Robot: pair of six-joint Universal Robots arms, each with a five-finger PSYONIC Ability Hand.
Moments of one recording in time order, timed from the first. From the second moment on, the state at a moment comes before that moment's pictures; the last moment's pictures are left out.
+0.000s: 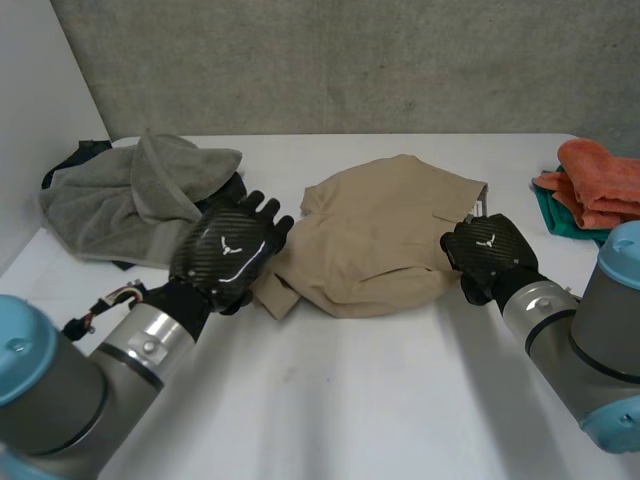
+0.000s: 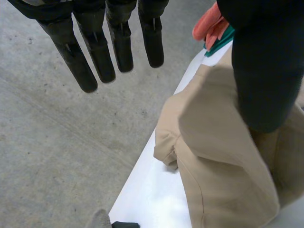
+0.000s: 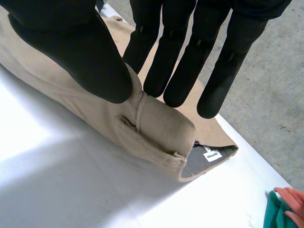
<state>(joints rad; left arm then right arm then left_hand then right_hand) 4.29 -1.76 -2.03 3.85 -1.19 3.76 1.90 -1.21 1.78 -0.34 1.39 2.66 0.44 0.44 0.45 0.43 0.25 1.12 1.18 1.19 1.20 1.01</state>
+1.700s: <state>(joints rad) 4.13 -1.76 -1.63 2.98 -1.50 3.80 1.81 -1.45 1.58 0.44 1.38 2.33 1.13 1.20 1.19 1.20 0.98 1.12 1.18 1.19 1.20 1.02</state>
